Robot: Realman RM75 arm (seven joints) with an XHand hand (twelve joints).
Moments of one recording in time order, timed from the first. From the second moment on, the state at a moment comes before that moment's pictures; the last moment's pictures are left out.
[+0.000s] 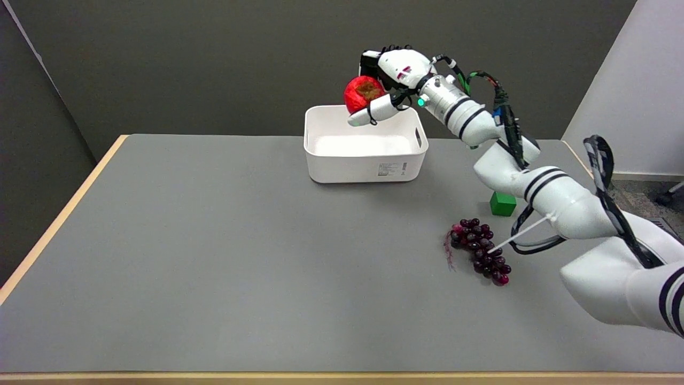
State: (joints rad) arm 0.82 -1.09 -1.99 0.78 -0.29 0.38 1.04
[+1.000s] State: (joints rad) arm 0.88 -1.14 -2.03 0.61 -0.16 0.39 1.04
